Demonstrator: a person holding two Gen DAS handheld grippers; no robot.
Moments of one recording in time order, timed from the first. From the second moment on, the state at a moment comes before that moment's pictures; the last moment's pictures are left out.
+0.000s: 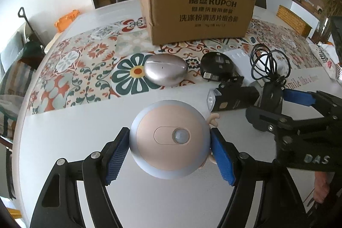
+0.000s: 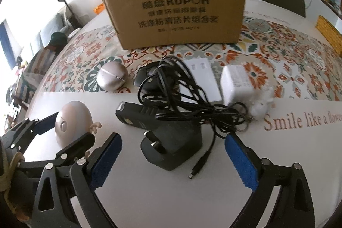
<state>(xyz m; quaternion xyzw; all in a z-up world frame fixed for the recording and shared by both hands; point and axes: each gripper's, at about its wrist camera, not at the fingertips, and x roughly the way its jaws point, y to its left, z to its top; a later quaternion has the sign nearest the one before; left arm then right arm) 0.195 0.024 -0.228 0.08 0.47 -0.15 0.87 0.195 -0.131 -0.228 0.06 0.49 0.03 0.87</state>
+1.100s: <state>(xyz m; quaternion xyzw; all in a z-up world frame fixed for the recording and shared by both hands) 0.179 0.013 -0.214 0.05 0.45 -0.16 0.88 0.175 -0.144 -0.229 0.06 0.48 0.02 0.88</state>
